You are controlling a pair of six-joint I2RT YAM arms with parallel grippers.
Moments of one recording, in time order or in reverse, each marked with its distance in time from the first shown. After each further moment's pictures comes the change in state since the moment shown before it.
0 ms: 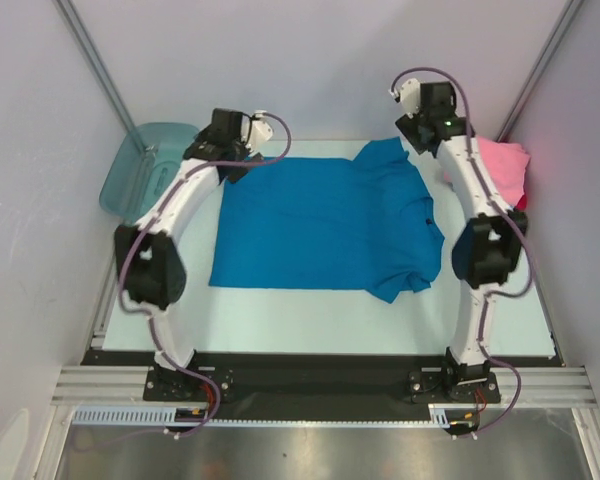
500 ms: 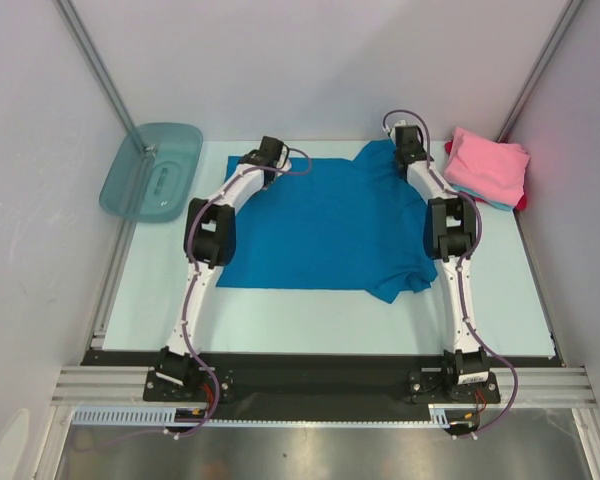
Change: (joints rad) left arm -0.034 0.671 0.484 -0.127 -0.199 -0.076; right arm -0.019 0.521 0.154 0.312 0.233 0.050
